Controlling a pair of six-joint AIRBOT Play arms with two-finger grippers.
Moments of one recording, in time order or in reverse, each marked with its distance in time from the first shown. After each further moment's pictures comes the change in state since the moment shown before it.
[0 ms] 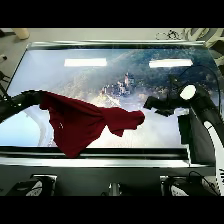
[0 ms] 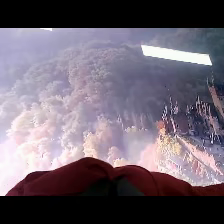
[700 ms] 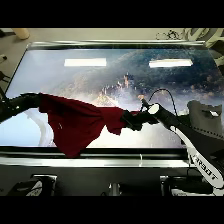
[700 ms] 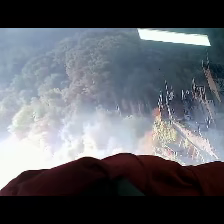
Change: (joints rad) left arm 0.010 0.039 0.008 0.015 -0.085 0.018; right arm 0.240 -0.228 -0.189 0.408 -0.365 0.096
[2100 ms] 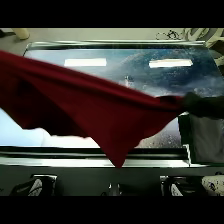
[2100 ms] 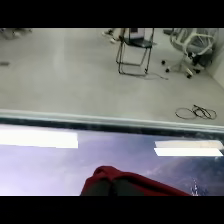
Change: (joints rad) left arm 0.213 0.098 0.526 -0.002 -0.184 -0.088; right arm -0.379 0.655 0.261 -0.593 0.579 0.033
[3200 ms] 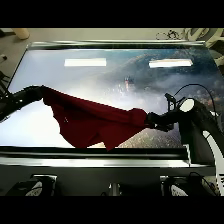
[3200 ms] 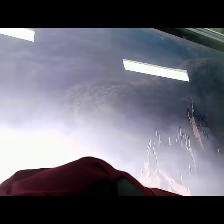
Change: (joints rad) left arm -0.238 -0.177 -0.515 -0.161 0.320 0.133; right arm 0.071 -0.385 -0.287 0.230 -0.208 -0.224
